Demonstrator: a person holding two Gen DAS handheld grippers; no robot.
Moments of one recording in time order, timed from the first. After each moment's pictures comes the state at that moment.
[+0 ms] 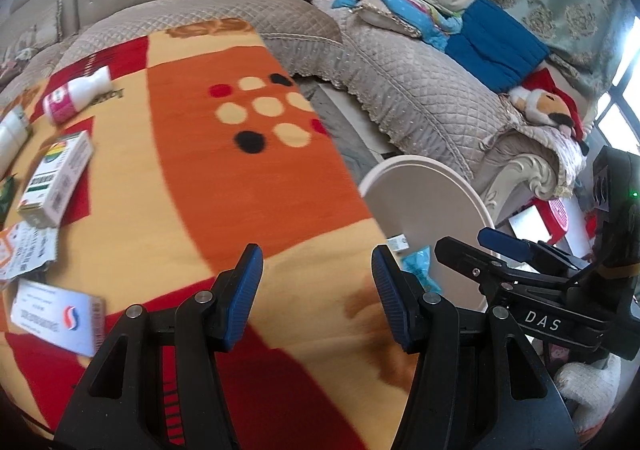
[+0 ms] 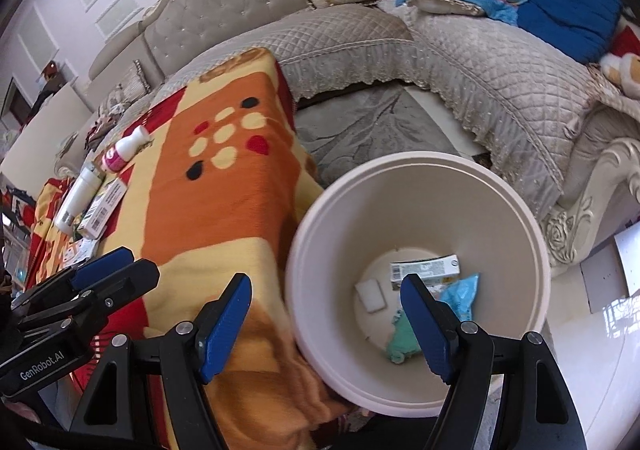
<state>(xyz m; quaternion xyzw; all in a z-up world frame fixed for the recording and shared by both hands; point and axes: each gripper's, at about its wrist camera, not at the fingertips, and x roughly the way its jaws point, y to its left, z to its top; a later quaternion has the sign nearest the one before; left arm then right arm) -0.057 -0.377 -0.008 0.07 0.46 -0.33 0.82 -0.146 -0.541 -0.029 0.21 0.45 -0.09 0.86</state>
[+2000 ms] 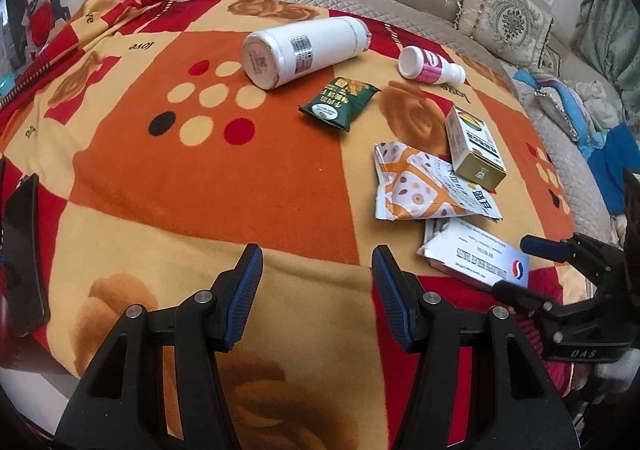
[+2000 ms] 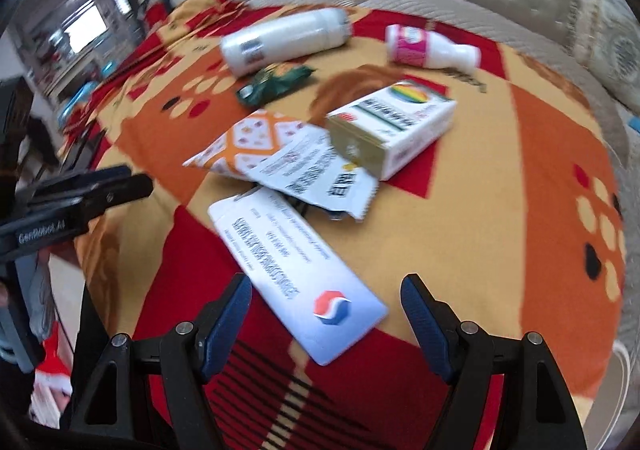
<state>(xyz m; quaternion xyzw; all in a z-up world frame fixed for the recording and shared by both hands) 0.008 -0.046 -0.026 -0.05 0.49 -0.08 0.87 -0.011 -0.251 -0.033 -0.05 0.51 0.22 0.83</state>
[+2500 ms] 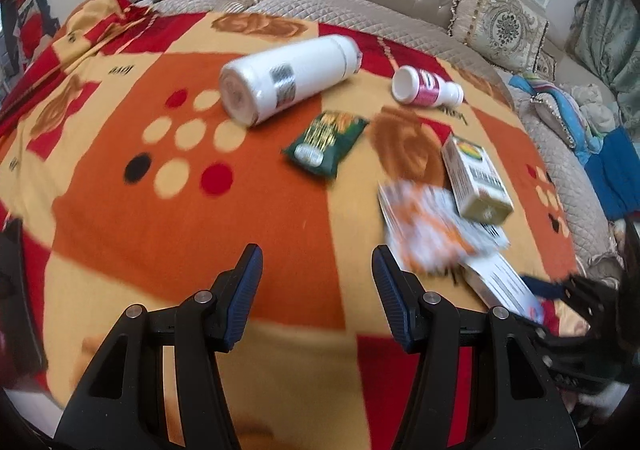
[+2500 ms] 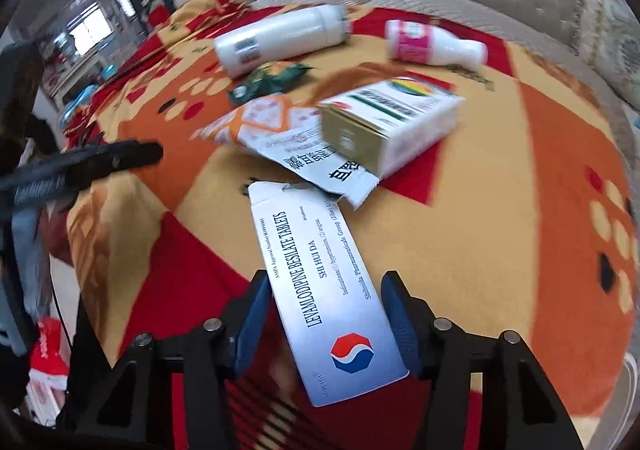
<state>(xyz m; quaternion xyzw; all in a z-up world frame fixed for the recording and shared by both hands) 0.053 -0.061 -0.018 -0.05 0.47 -0.10 0.87 -0.011 -0.278 -0.040 -0.03 0.50 0.19 0.84</state>
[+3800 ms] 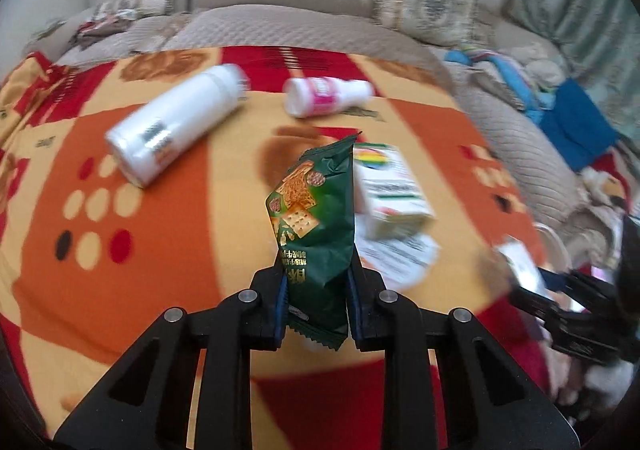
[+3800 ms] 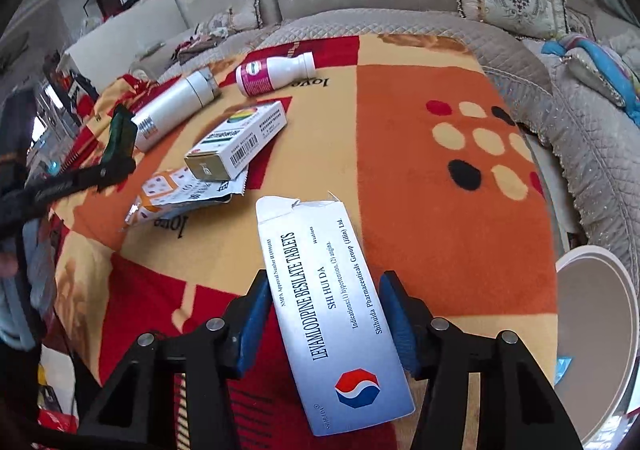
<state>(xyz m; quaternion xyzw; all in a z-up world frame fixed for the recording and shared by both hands) 0.049 -0.133 0.005 0.00 0.45 -0.22 0.87 -0.052 -0.368 -0.026 0.09 0.47 0.07 0.88</state>
